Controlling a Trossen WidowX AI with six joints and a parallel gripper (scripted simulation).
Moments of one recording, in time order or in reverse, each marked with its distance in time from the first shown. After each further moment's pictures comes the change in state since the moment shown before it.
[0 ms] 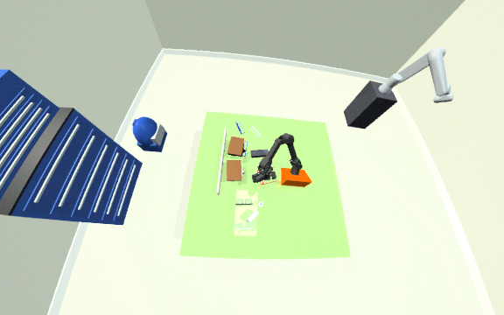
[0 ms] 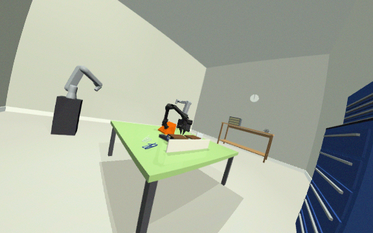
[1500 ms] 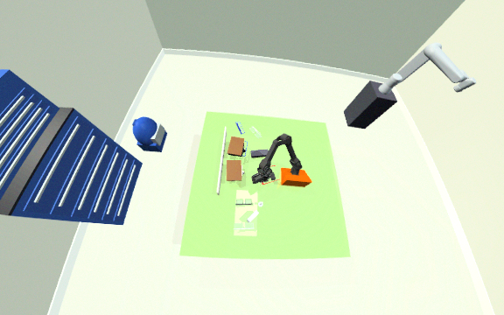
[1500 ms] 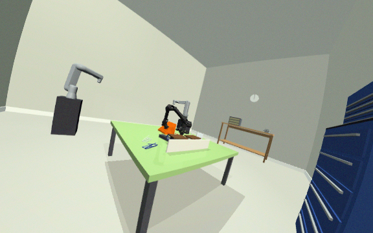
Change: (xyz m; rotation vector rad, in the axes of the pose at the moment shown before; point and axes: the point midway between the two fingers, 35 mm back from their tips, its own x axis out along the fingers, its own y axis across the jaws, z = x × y) arm 0.036 -0.003 0.002 -0.002 -0.005 -0.005
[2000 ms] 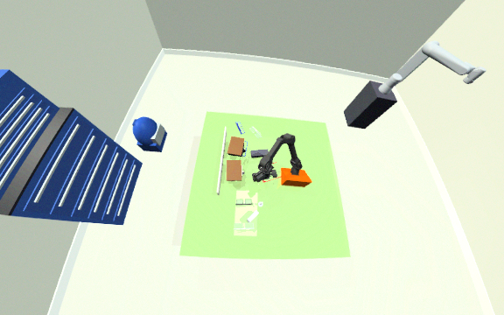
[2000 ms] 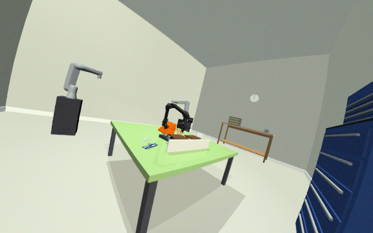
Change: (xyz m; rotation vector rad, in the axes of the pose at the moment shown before) arm -0.067 0.004 -0.001 -0.014 -0.003 -0.005
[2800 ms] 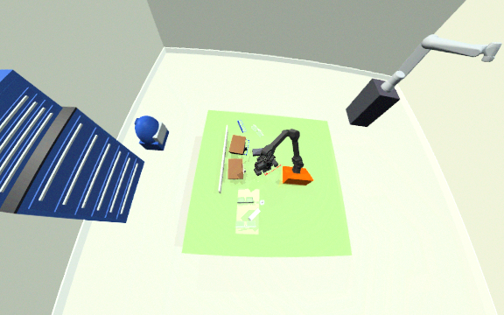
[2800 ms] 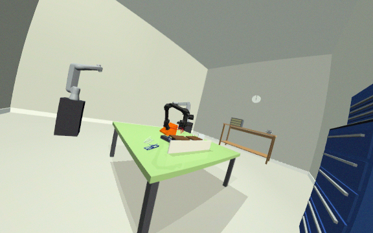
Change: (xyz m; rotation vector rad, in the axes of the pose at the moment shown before) arm -0.044 -0.001 0.033 -0.296 0.091 0.036
